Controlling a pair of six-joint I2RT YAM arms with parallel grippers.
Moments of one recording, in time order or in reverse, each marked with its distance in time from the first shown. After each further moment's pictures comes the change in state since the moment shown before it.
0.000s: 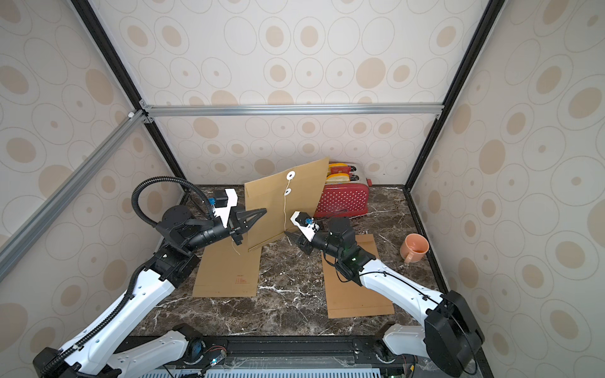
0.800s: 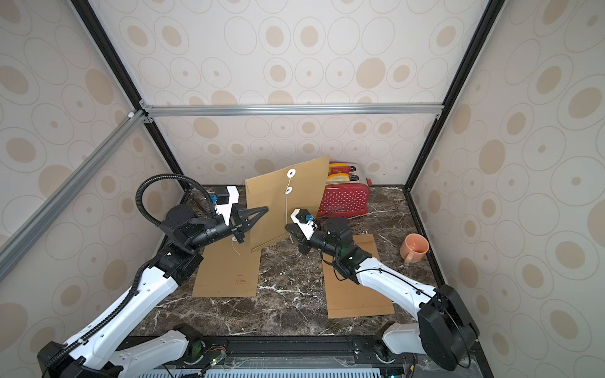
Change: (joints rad) left arm 0.000 0.043 -0.008 0.069 -0.003 -0.106; right arm -0.002 0.030 0.000 0.019 -0.029 0.127
